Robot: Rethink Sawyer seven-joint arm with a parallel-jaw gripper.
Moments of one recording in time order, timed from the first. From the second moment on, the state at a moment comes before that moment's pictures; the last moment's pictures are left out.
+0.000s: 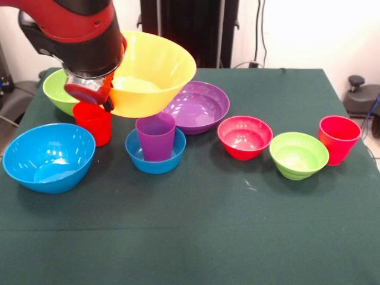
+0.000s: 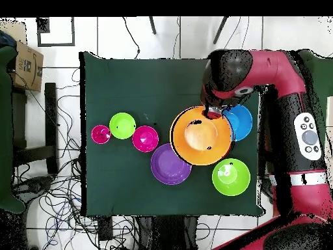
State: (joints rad) arm -0.87 -0.38 1.03 1.13 -0.88 1.74 0.53
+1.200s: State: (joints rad) arm -0.79 -0.45 0.87 1.12 -0.71 1.74 0.56
